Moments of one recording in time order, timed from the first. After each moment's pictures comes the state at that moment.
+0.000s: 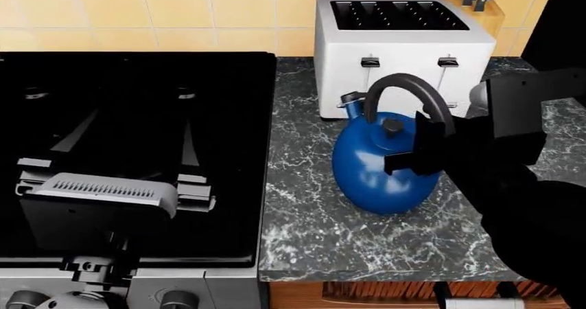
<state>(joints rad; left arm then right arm) -0.21 -0.29 0.09 0.83 -0.10 -0.60 -0.16 0.75 0.55 0.00 -0.54 1.12 1.26 0.56</state>
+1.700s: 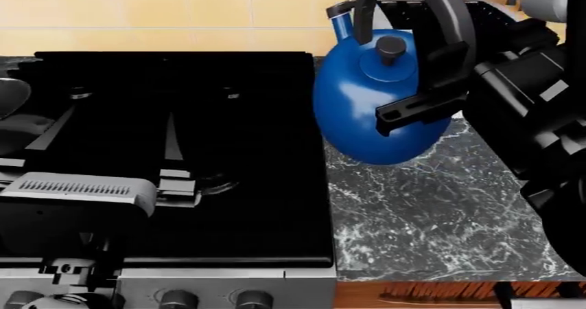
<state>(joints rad) -0.21 -0.32 0.05 0.87 -0.16 -0.62 -0.20 1.15 0.59 -0.03 -0.66 1.56 1.33 0.82</state>
